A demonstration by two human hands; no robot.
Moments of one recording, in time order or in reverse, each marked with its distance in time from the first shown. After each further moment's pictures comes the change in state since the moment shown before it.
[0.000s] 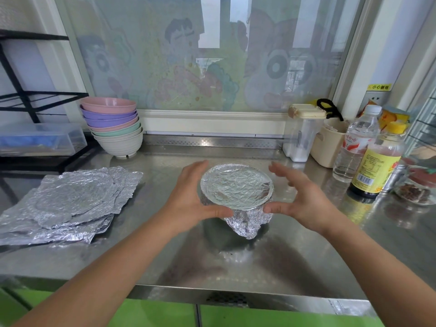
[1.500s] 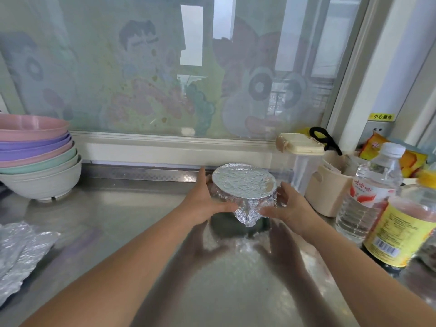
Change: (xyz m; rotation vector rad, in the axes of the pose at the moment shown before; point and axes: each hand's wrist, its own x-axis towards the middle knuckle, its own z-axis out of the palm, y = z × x) left_hand 0.231 -0.053 0.103 -0.308 -0.098 -0.236; right_hand 0.165 0.156 -0.019 0.236 0.066 0.398
